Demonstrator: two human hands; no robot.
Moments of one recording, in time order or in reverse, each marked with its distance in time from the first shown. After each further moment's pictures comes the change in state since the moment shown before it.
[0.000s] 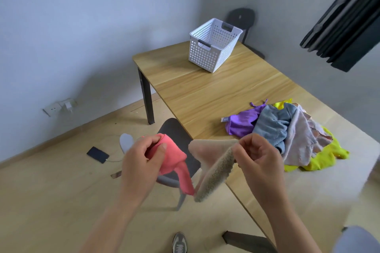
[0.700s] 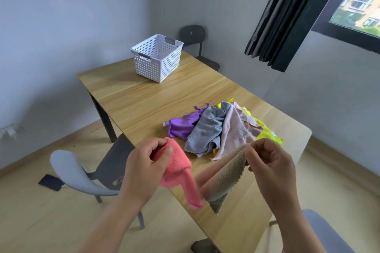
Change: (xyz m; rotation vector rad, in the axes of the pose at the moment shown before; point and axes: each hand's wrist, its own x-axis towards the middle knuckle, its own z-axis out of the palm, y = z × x) left_hand -0.079 0.118 0.158 -0.038 -0.161 0.144; right_hand -0.018 0.060 -0.221 -0.045 0.288 0.004
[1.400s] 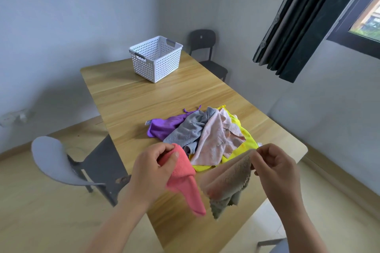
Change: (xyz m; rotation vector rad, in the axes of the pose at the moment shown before) left_hand -0.020 0.071 0.139 0.051 0.055 -0.040; right_hand 0.094 0.071 -0.121 0.014 -0.117 0.011
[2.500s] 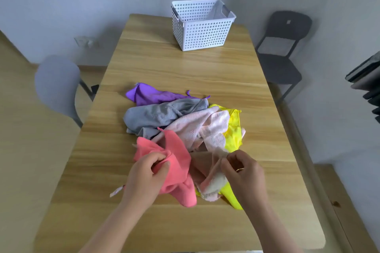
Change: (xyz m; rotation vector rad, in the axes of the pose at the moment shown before) left_hand 0.052 0.010 0.313 0.126 0.420 -0.466; right_hand 0.288 0.214 -0.027 -0.206 -0.732 -0.264
